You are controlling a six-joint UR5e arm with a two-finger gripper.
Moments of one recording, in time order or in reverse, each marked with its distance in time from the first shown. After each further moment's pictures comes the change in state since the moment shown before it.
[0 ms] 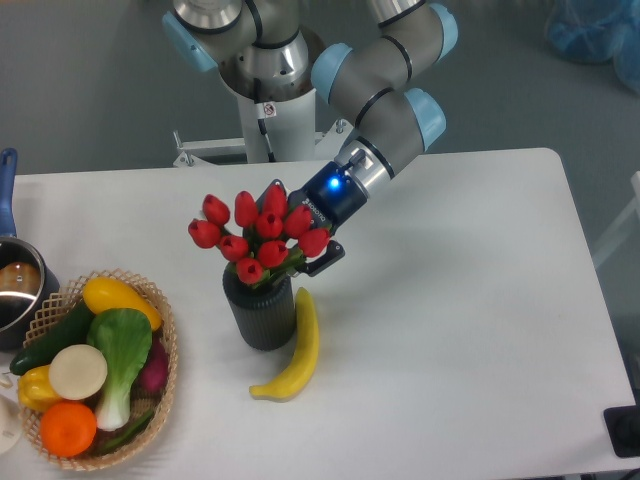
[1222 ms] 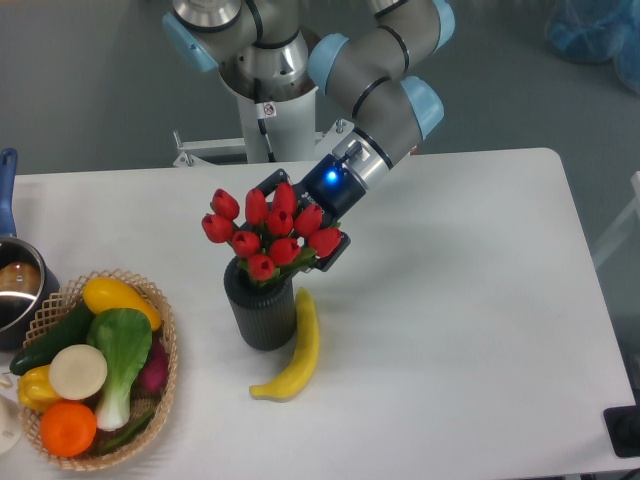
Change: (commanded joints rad) arm 0.009 0.021 -0.011 0.000 0.035 -0.009
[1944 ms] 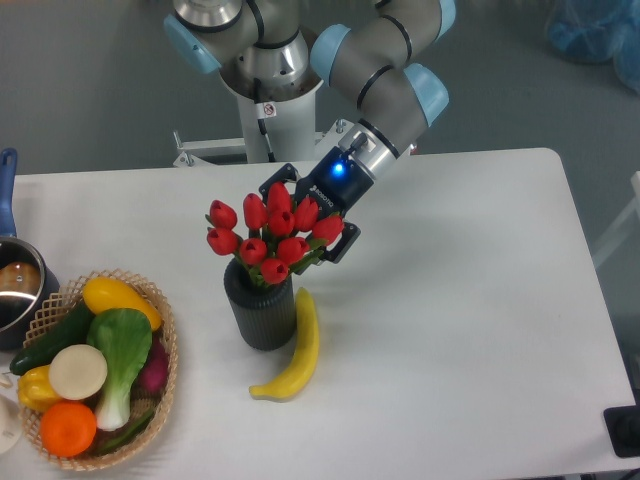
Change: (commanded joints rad) arm 0.009 0.045 -0.026 -0.006 0.103 0.000
